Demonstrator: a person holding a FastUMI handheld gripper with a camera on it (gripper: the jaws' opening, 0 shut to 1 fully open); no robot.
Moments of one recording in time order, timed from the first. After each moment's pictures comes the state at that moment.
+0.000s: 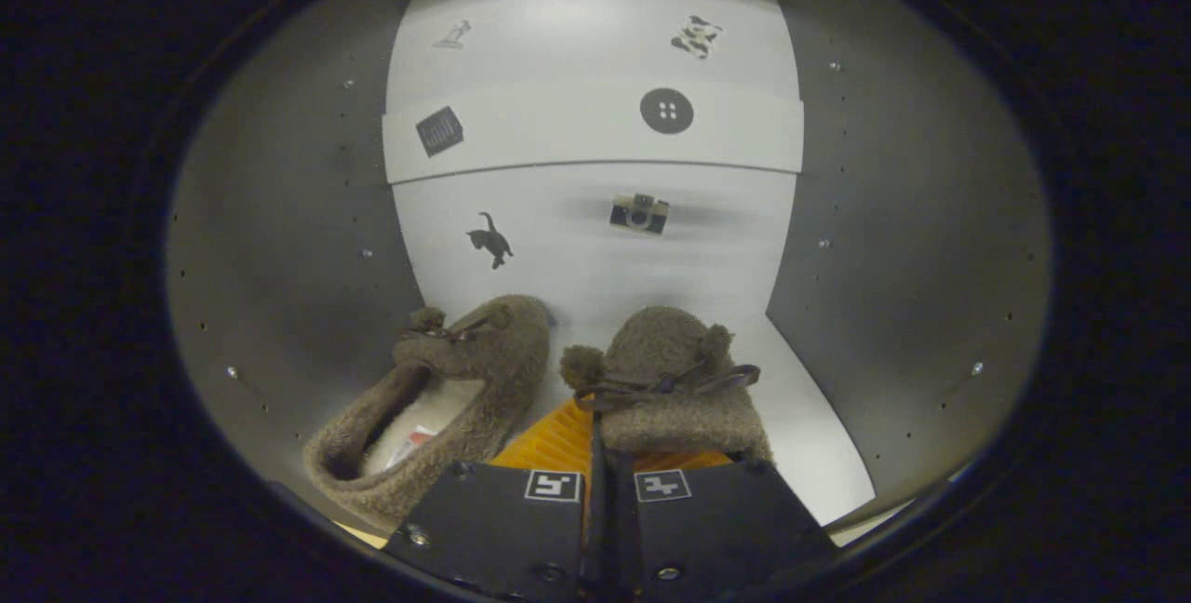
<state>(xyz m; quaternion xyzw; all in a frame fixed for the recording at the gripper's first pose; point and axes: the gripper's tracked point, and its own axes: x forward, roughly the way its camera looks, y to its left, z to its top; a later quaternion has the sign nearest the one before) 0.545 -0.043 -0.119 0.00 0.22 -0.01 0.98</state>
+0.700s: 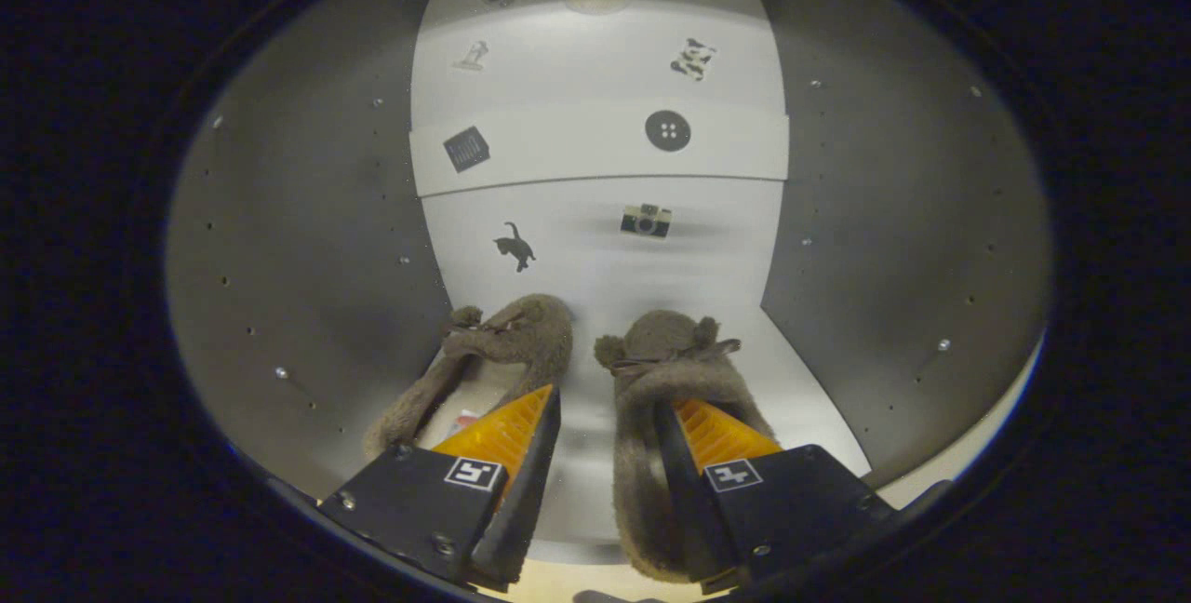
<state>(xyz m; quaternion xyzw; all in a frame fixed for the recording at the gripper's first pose) 0.493 -0.030 -0.094 0.01 0.18 -0.01 0.98</state>
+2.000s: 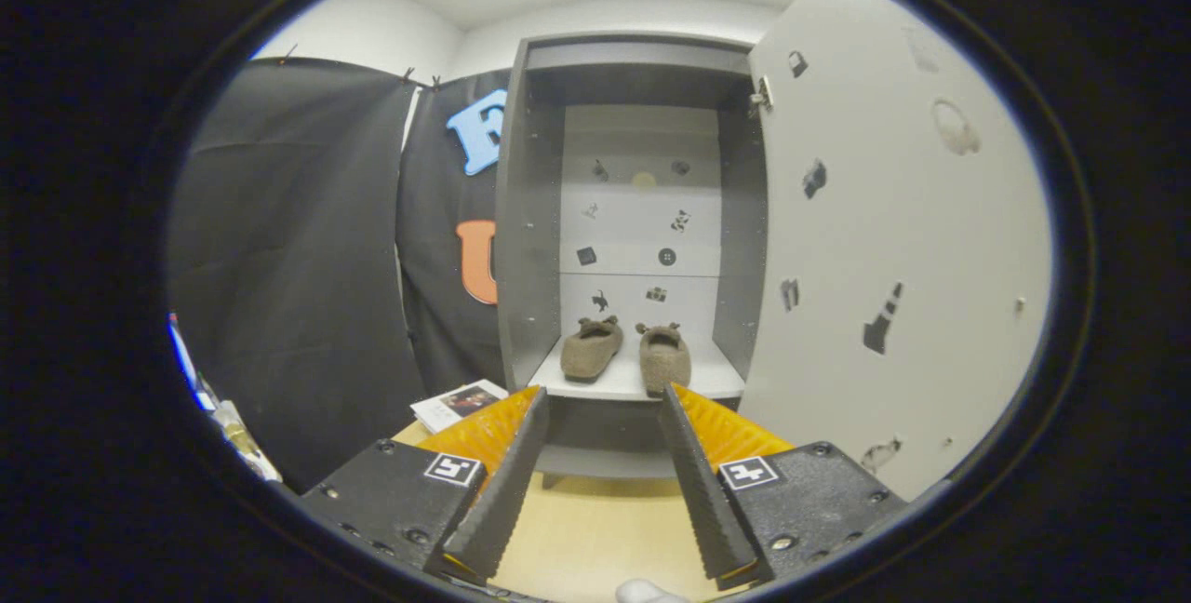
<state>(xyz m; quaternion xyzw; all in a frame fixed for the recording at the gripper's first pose) 0.105 -0.008 -0.046 -0.03 0.02 0.04 1.00</state>
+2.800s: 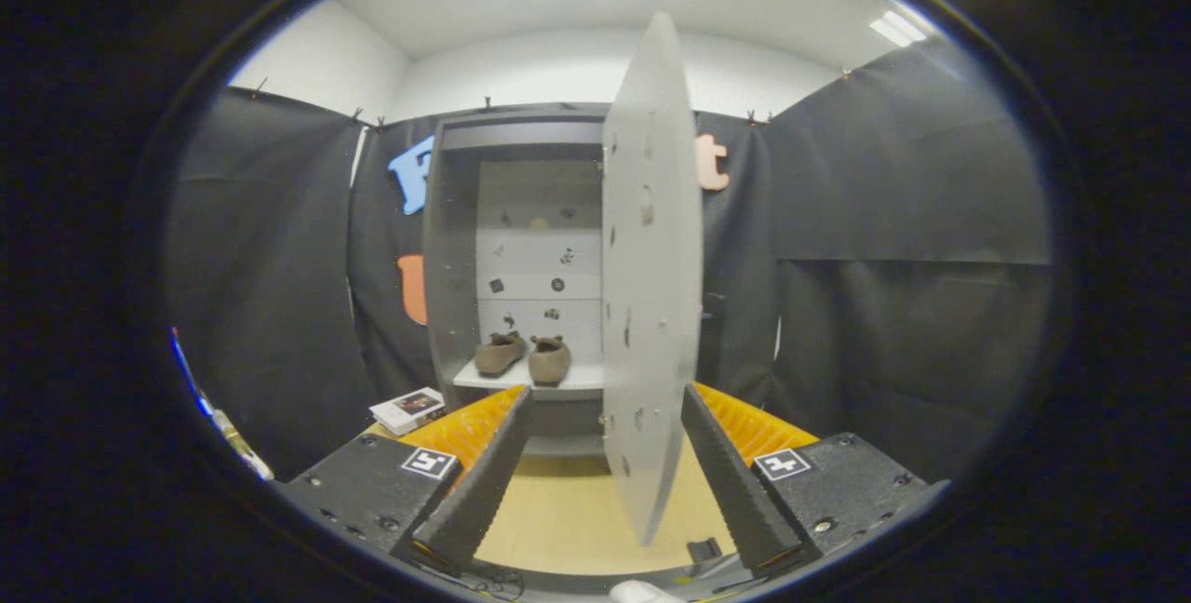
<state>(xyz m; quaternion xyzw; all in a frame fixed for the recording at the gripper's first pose) -0.045 -0.182 -0.001 0.00 -0.01 -0.07 1.00</state>
